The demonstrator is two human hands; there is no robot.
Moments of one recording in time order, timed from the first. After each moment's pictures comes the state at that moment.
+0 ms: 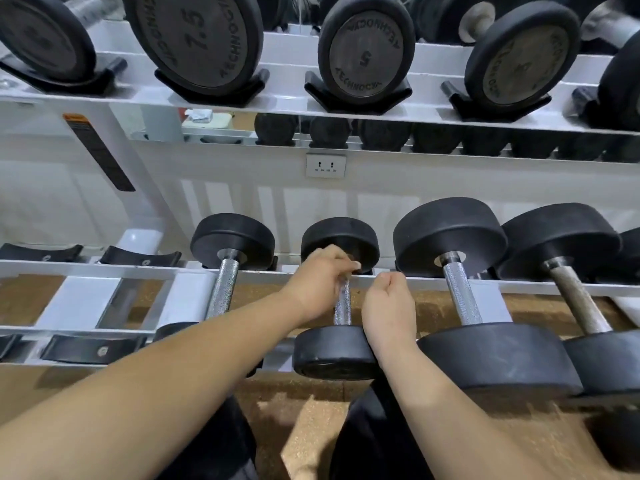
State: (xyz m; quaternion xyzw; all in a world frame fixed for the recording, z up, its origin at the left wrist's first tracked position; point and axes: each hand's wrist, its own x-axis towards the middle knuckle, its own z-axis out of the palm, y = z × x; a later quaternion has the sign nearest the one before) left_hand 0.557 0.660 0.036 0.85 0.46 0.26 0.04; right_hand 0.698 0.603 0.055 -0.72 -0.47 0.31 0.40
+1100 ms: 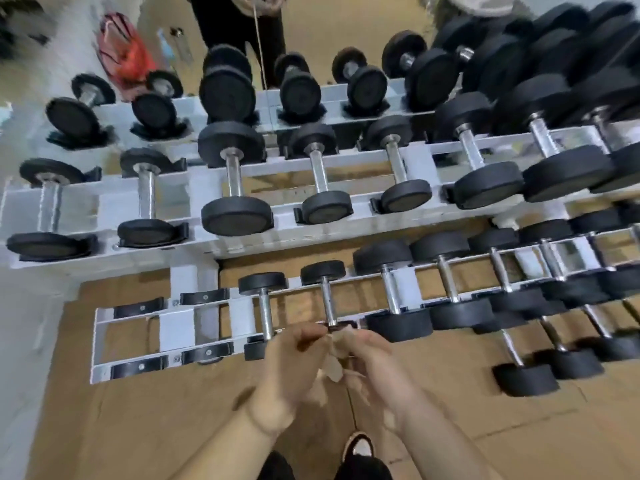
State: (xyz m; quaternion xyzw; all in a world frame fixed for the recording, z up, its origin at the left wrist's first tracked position) left_hand 0.509 0.473 0.466 0.41 0.66 0.29 0.56; right_hand 0.658 0.454 0.458 -0.61 -0.16 0.69 0.34
